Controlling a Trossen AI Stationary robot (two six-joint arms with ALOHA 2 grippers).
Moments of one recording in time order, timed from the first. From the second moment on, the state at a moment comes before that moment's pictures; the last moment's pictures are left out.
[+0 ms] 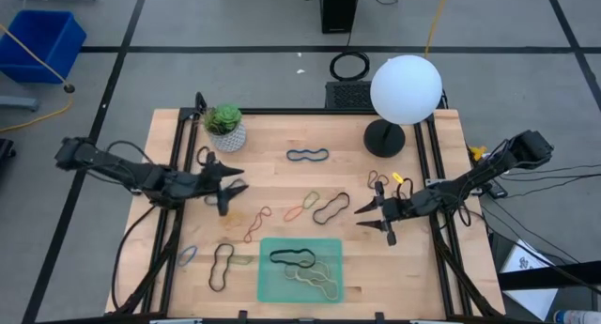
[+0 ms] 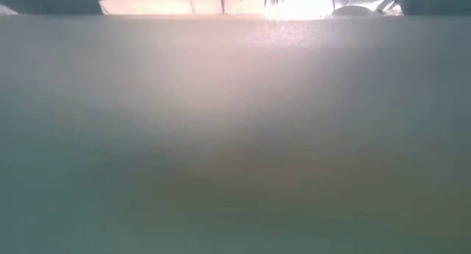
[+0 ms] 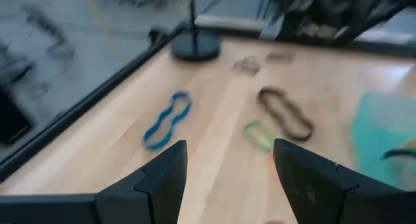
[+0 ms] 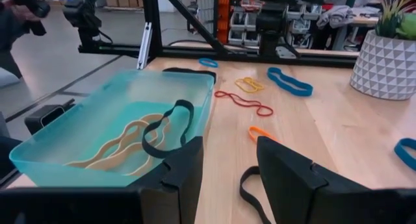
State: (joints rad) left arm -0.28 0.70 0.46 -0.19 -0.56 -0.25; right arm 0.43 0.99 0.15 0.66 0.26 0.06
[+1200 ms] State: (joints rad) left arm 0.38 1.71 1.39 -0.55 0.03 0.26; right arm 0.43 0.99 0.15 0.66 0.26 0.04
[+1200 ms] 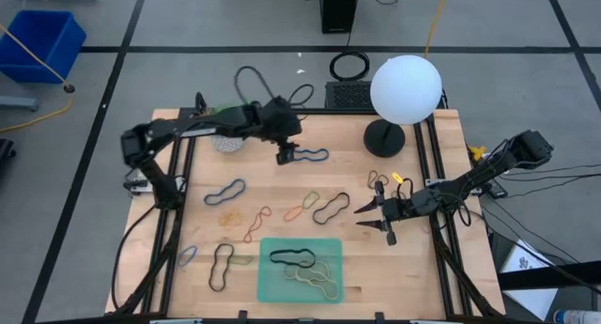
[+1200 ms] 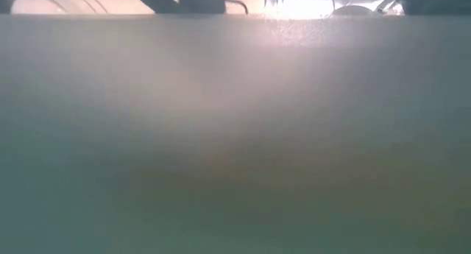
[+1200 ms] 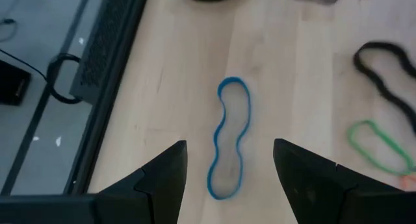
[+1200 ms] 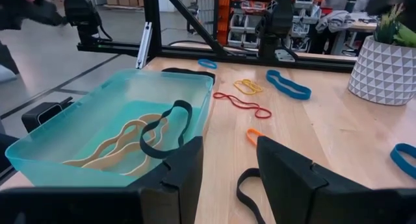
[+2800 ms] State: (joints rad) left arm 0.41 2.08 1.43 -0.66 0.08 0.31; right arm 0.43 0.99 0.15 0.60 0.26 0.03
